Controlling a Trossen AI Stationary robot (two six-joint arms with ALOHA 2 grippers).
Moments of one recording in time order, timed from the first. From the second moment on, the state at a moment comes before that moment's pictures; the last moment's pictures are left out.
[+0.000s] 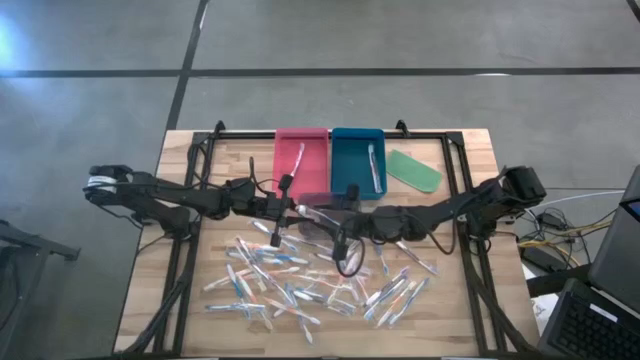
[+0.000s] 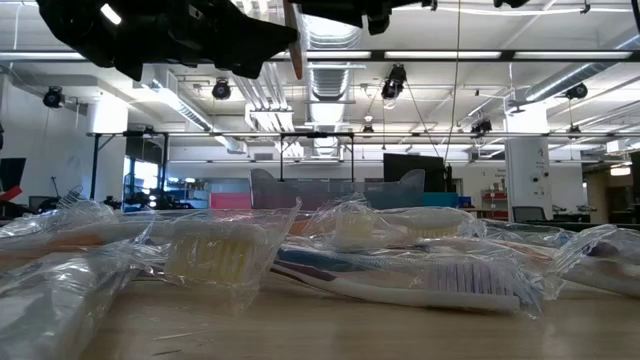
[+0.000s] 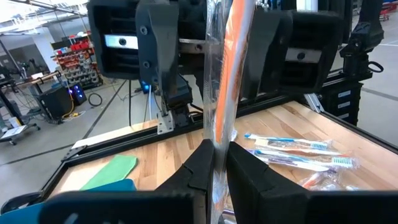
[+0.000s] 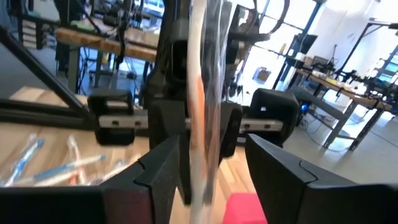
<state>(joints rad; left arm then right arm) 0.03 1.27 0.55 0.73 0.19 0.24 0.23 1.62 0.98 0.58 0.47 -0.21</state>
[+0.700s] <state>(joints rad) 0.03 1.27 0.55 0.73 0.18 0.25 0.21 1.64 0.99 0.57 0.46 -0.18</state>
